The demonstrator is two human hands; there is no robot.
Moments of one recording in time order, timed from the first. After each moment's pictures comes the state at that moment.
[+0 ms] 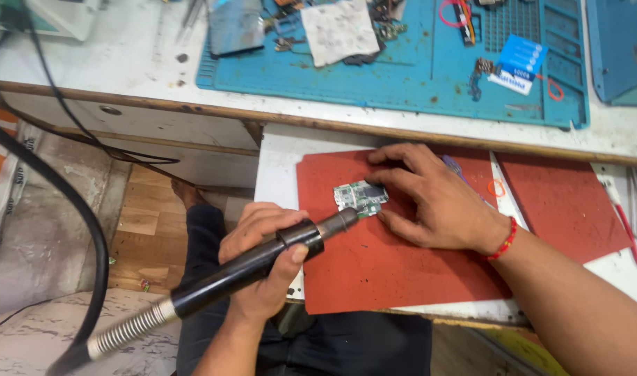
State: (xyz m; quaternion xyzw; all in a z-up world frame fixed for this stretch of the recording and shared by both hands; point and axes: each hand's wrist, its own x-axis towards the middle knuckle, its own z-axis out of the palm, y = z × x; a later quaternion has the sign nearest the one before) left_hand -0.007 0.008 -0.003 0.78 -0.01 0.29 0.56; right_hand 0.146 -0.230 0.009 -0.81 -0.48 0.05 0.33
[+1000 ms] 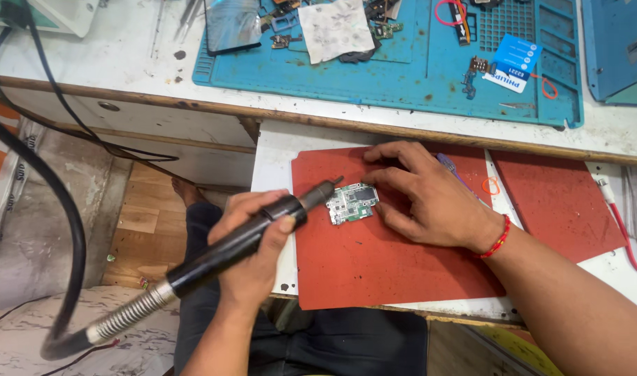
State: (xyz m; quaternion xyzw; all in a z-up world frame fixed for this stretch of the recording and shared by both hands) left_hand -0.005 0.012 -0.010 0.78 0.01 0.24 0.58; right_hand 0.143 -0.230 0.009 -0.81 -0.48 0.06 0.34
